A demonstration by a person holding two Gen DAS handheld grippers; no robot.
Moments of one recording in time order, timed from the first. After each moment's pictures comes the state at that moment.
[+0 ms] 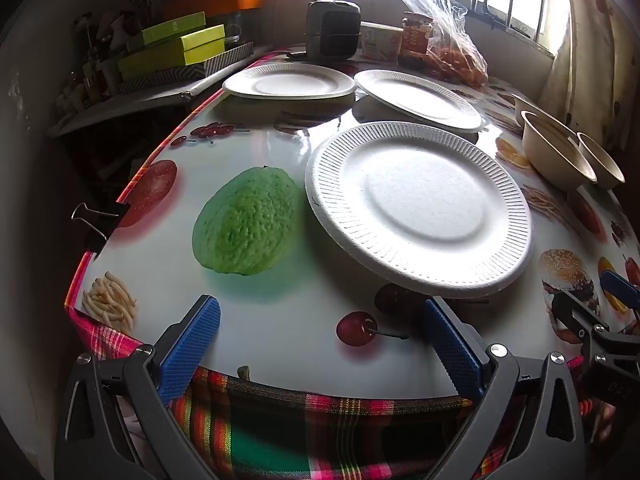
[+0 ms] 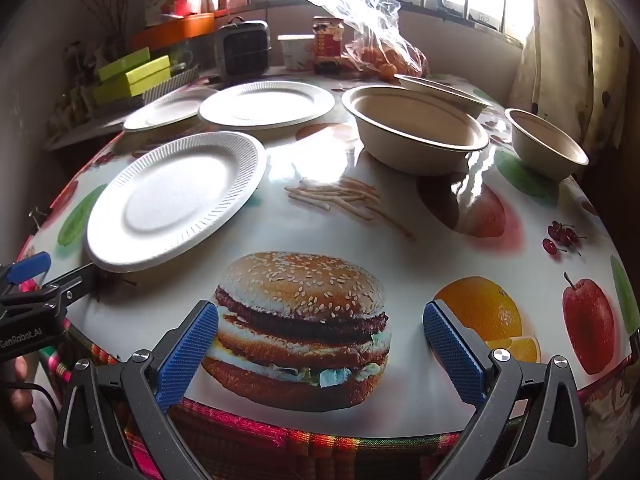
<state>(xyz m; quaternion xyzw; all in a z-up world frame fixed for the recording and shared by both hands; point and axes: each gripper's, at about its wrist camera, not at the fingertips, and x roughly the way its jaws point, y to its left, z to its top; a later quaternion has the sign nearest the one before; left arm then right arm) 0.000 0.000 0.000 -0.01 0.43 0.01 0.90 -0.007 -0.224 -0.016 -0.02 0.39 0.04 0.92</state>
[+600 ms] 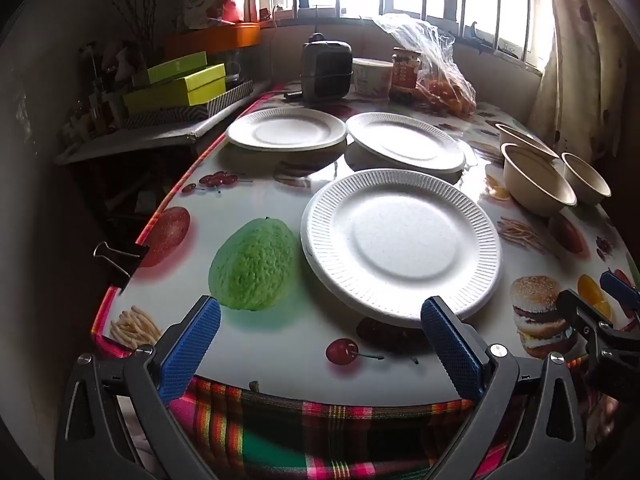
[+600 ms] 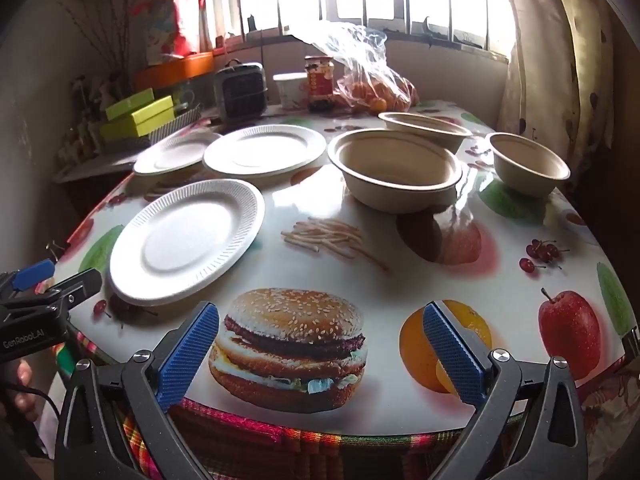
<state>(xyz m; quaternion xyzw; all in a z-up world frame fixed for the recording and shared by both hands) -0.015 -0.009 0.038 0.00 0.38 0.00 0.93 -0.026 -0.239 0.012 0.01 0.33 0.04 0.94</state>
